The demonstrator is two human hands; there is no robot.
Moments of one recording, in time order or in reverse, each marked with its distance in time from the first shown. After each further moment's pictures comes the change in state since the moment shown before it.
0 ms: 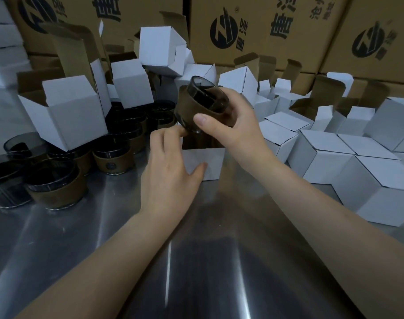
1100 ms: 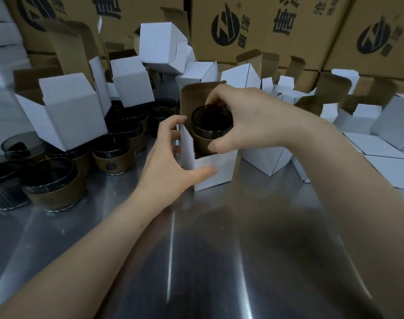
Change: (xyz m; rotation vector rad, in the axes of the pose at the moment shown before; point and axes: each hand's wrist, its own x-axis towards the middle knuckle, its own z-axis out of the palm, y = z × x) left_hand 0.018 -0.029 0.000 -0.403 -0.246 -0.102; right_hand 0.024 -0.047 -0.033 -0.861 -0.527 0.052
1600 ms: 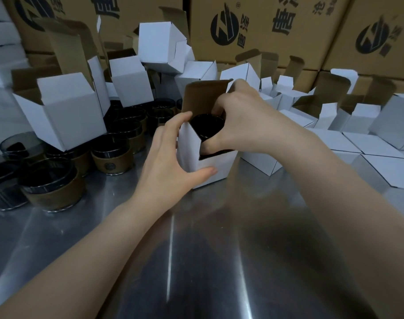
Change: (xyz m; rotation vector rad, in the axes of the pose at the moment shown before) left_hand -0.001 0.000 0.002 0.116 0.030 0.104; right_hand 0.006 -0.014 0.014 -0.137 0.070 0.197
